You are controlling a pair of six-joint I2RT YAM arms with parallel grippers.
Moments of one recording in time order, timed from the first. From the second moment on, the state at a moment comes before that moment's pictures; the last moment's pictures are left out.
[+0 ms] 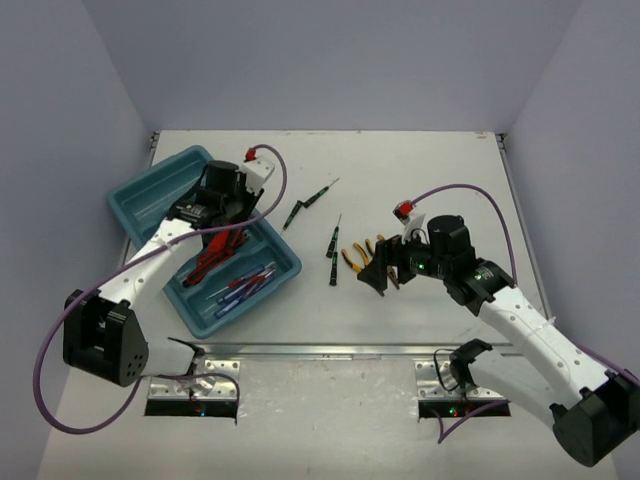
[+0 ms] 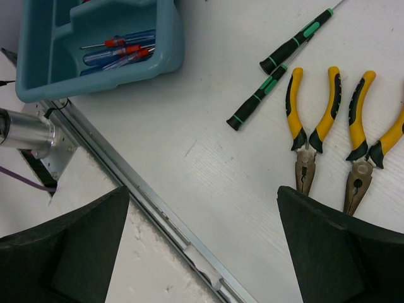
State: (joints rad) left arm -0.28 1.34 1.09 -0.41 -0.08 0.33; right arm 0.49 0.90 0.65 -0.33 -0.39 0.26
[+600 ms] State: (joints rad) left arm -0.28 1.29 0.78 -0.21 -0.30 0.56; right arm 0.49 0.88 0.65 -0.32 -0.41 0.25
